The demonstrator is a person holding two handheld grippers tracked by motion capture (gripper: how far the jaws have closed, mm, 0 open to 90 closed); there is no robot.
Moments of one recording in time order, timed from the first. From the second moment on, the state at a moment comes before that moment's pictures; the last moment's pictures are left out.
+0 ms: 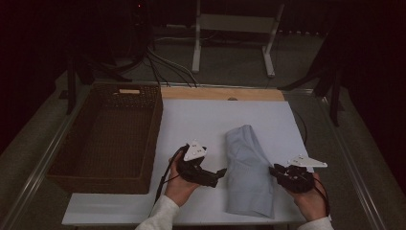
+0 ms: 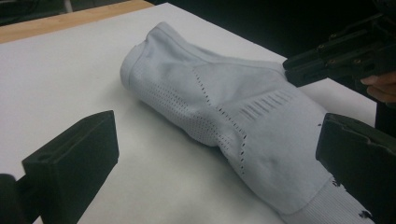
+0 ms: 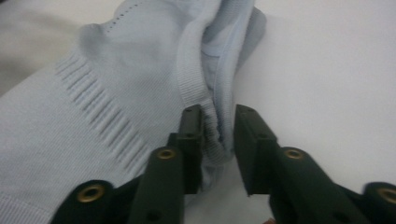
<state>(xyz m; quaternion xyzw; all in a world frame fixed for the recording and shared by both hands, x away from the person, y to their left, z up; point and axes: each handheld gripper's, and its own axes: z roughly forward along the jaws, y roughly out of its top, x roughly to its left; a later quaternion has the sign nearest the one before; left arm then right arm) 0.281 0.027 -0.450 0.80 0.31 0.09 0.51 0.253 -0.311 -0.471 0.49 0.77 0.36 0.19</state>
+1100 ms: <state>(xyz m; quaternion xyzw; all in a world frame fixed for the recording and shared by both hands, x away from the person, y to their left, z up) 0.277 0.006 -0.468 0.81 0.30 0.06 0.50 0.229 -0.306 -0.486 0.49 0.78 0.35 0.18</state>
